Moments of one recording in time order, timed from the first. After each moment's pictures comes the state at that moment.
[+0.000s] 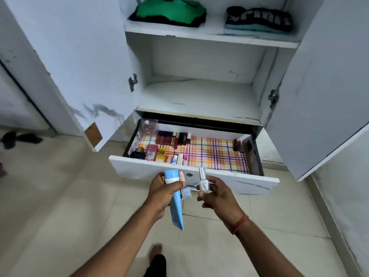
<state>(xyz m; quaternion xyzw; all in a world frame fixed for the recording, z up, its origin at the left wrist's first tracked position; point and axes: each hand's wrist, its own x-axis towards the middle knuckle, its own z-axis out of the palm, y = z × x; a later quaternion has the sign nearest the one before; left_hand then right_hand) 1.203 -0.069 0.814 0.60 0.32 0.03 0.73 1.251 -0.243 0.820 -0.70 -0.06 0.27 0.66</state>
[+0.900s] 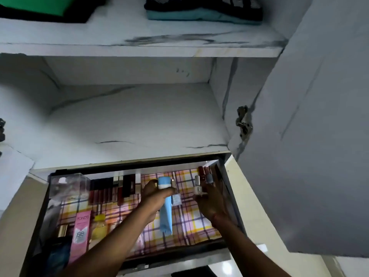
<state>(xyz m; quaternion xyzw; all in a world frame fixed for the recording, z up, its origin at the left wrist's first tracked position) 1.536 -0.079 0.755 0.66 0.31 -0.13 0.67 1.555 -0.262 0.711 -0.85 0.10 0.15 0.50</state>
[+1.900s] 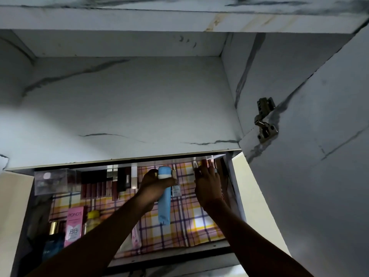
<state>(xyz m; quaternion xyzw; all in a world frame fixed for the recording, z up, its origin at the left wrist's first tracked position) 1.586 -0.069 0.720 0.64 0.33 -0.19 0.67 1.616 -0.253 0.663 -0.99 -0.14 0.05 0.01</state>
